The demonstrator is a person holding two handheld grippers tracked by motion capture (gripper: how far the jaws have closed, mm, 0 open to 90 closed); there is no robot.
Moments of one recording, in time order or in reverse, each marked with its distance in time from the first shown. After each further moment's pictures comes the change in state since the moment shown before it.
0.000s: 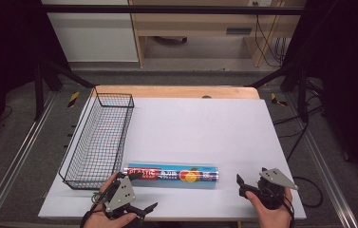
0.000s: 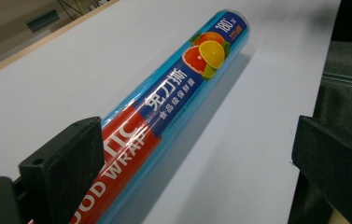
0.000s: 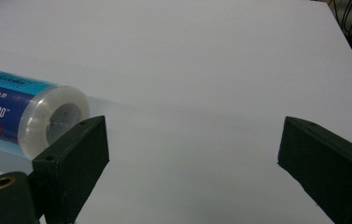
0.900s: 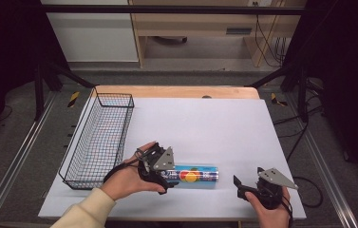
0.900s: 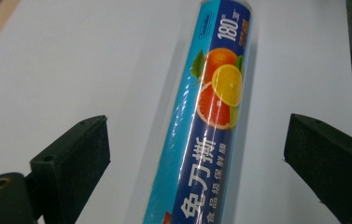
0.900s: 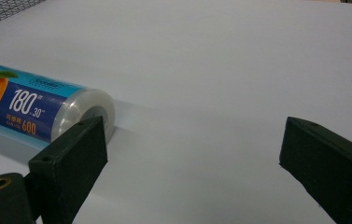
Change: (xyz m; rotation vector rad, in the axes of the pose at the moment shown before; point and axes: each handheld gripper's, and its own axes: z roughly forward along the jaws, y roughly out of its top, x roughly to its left) left arm 0.042 0.086 0.089 0.334 -0.225 0.265; right arm 0.002 0.001 0.001 -0.011 0.094 0.008
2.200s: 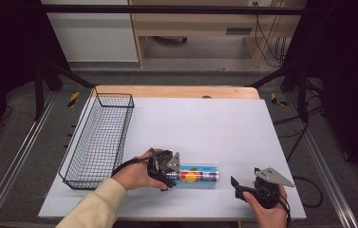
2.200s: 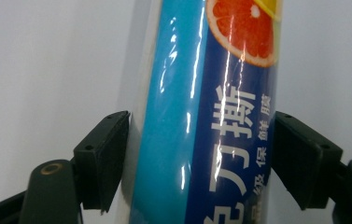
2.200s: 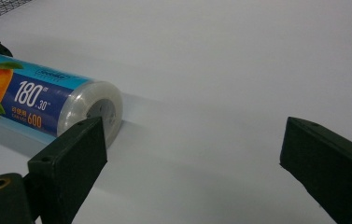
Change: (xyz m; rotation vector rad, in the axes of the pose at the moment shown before) left arm 0.014 -0.018 0.051 0.213 -0.124 0.047; right arm 0.002 -0.001 0.006 0.027 0.026 -0.004
